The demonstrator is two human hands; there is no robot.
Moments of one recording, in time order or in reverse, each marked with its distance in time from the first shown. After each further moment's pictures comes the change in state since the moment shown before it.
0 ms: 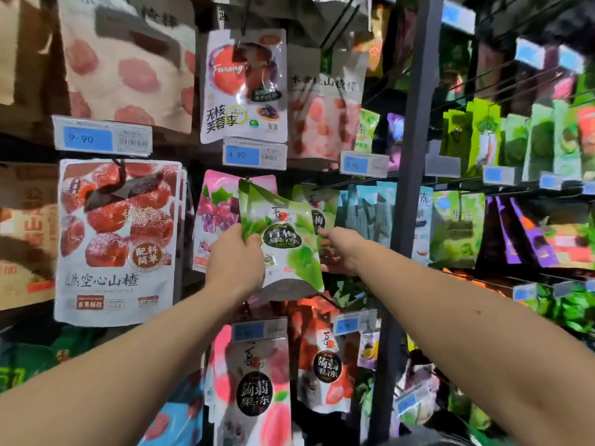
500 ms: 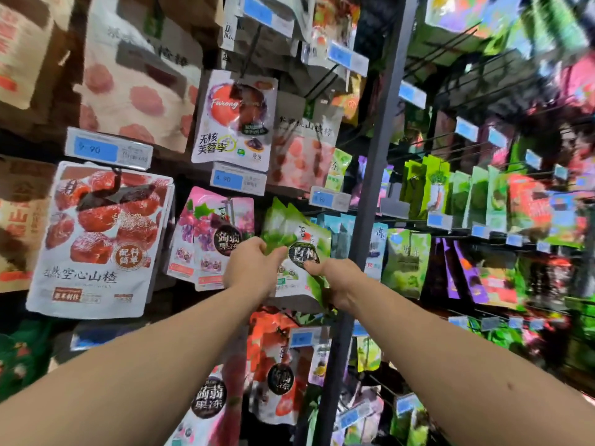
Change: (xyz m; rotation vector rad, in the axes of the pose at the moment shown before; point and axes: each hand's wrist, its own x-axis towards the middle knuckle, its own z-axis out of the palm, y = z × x) left_hand -0.030 0.063 0.033 -0.037 -0.029 -0.066; right_hand -0.101 0.003 -0.045 0.033 0.076 -0.103
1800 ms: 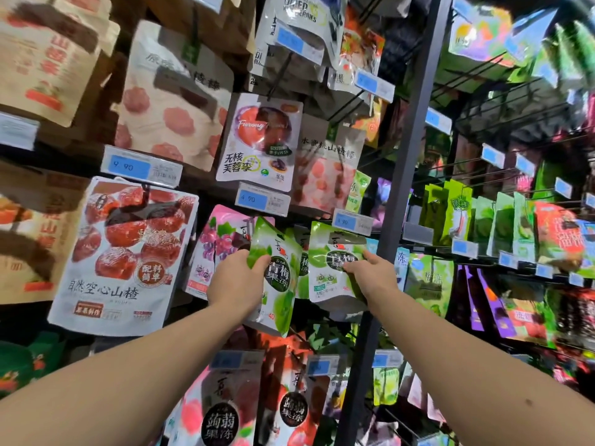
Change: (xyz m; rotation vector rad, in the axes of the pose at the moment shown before) left_hand 0.024 -0.030 -0.039 0.079 0.098 0.043; right_hand 0.047 -0.029 -0.015 -0.068 0.263 -0.280
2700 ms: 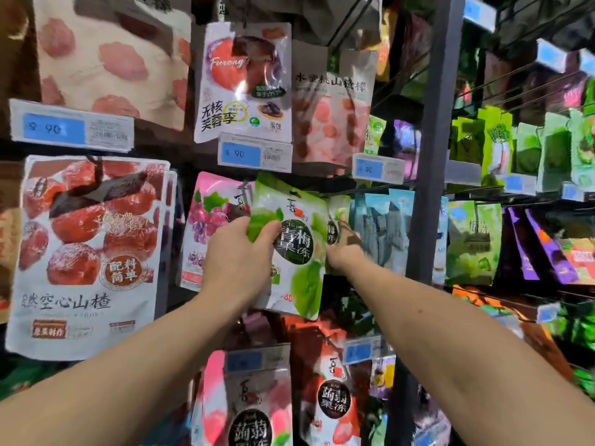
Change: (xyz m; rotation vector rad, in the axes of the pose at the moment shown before) left_hand 0.024 -0.015 0.014 -0.186 0.007 0.148; right_hand 0.066 0.063 0.100 -0.504 -0.204 0.092
